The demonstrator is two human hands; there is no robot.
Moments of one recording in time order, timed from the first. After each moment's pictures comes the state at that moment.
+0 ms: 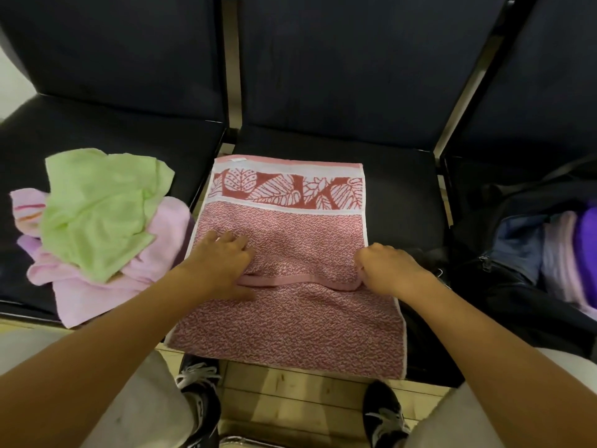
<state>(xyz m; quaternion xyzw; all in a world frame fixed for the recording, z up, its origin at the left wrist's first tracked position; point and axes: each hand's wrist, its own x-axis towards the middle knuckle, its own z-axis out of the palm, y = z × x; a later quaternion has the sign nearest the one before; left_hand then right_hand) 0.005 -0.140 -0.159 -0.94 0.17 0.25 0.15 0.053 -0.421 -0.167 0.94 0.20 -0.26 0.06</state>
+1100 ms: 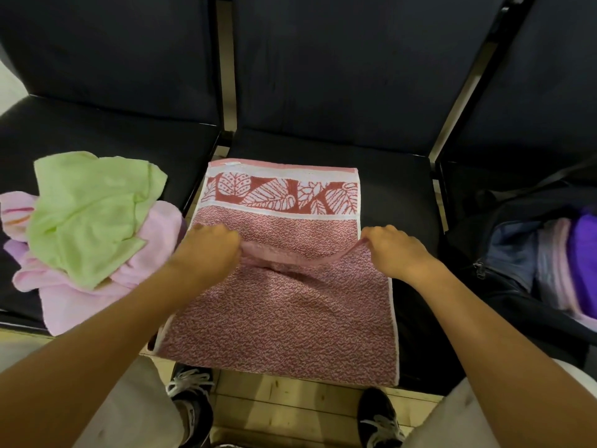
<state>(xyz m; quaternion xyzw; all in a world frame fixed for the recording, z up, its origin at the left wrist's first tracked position) 0.023 -0.142 -0.154 -0.99 0.06 0.14 0.05 0.082 -0.437 -0.155 0.97 0.13 -0.21 -0.02</state>
